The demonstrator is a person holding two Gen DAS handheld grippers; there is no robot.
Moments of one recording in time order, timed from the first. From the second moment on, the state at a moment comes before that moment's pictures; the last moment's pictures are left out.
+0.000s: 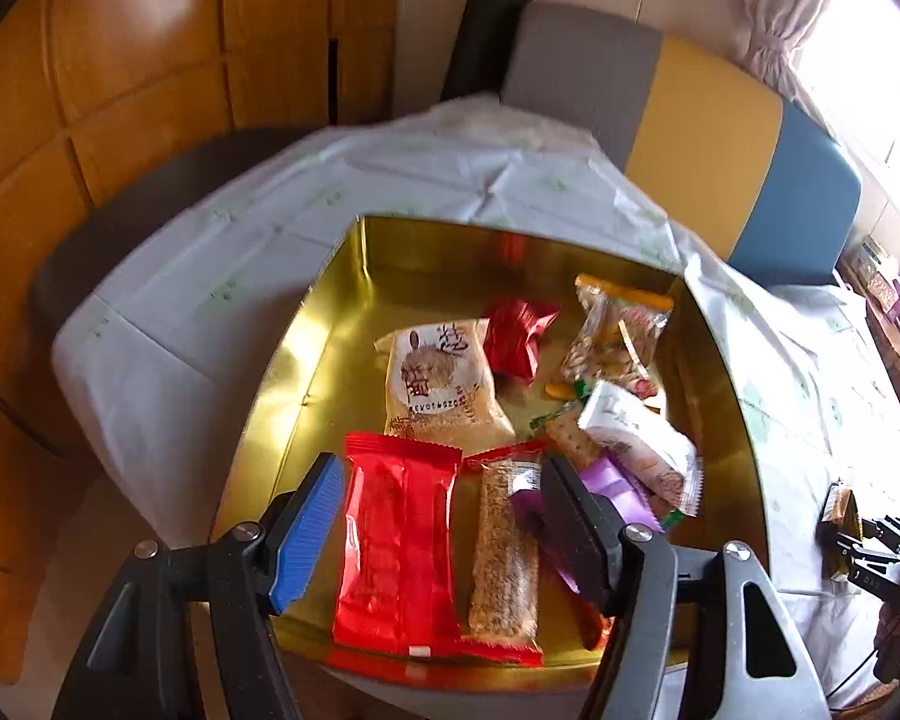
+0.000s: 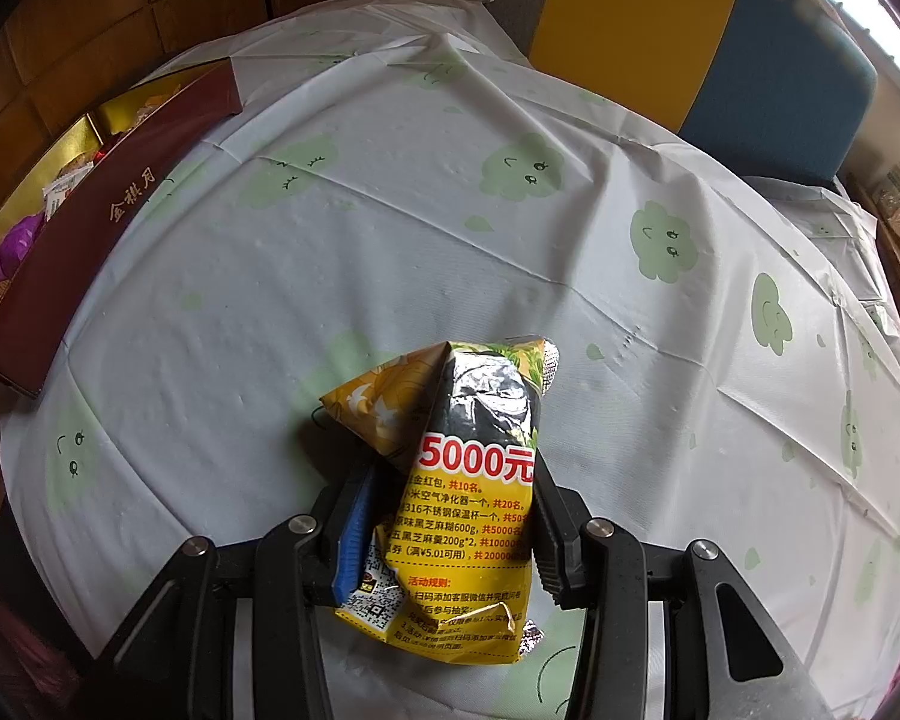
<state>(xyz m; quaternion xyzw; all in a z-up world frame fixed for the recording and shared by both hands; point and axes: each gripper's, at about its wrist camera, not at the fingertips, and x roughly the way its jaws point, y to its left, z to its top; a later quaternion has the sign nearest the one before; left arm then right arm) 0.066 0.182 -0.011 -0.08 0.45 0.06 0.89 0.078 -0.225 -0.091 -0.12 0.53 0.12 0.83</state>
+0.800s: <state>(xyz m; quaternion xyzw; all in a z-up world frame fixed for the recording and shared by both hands) 0.018 0.145 0.004 -0.03 0.39 0.04 0.92 0.105 -0.230 -0.087 -0.06 0.55 0.08 0.83</state>
